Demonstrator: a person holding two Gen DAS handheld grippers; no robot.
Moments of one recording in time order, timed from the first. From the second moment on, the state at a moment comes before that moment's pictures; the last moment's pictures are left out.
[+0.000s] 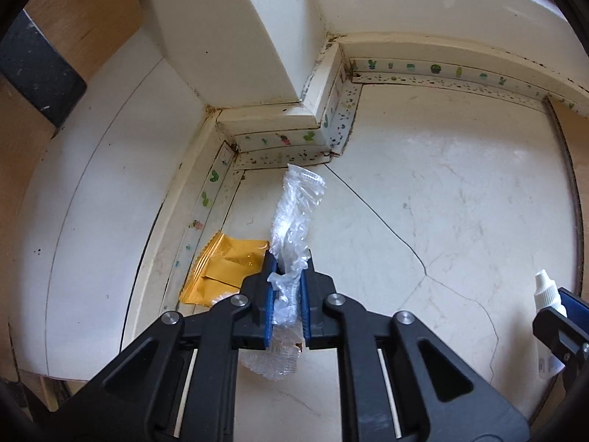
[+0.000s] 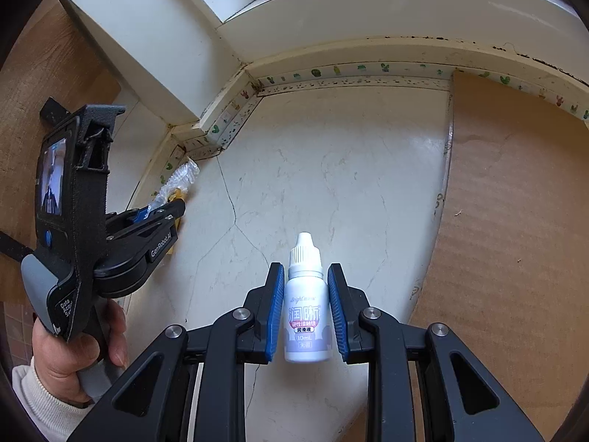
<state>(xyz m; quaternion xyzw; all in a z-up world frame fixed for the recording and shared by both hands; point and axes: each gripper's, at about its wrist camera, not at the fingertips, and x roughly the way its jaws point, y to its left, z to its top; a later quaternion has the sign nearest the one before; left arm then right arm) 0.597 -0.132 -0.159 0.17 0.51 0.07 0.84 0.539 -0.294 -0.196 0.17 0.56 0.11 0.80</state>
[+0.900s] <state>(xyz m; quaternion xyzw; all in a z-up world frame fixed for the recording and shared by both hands) 0.344 -0.114 -0.042 0.14 0.47 -0.03 0.87 0.367 -0.261 -0.104 0.16 0.50 0.12 0.84</state>
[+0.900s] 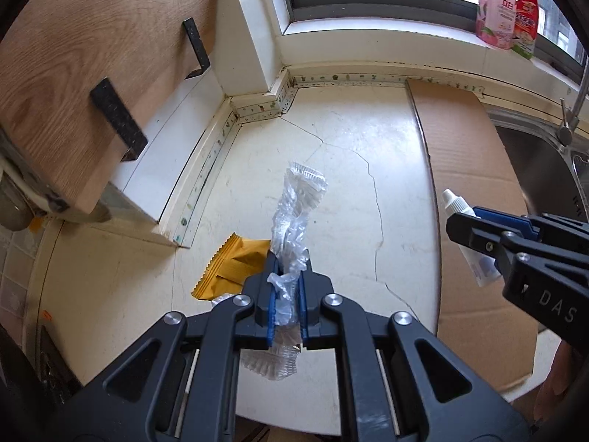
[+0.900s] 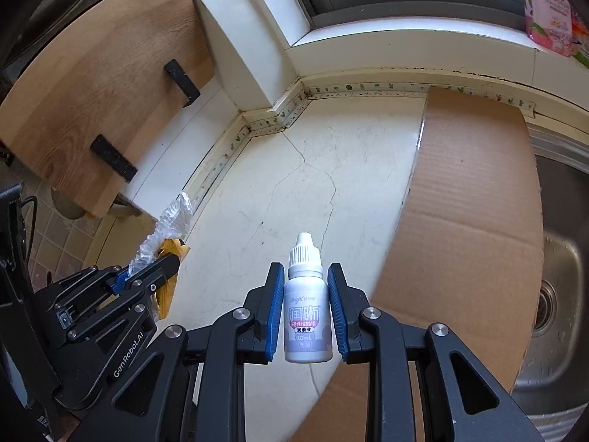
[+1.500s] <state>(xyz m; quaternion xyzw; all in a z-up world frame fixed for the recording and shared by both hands) 0.093 -0.046 -0.038 0.11 0.47 -0.10 0.87 0.054 -0.173 -0.070 0.16 0.50 0.08 0.85</state>
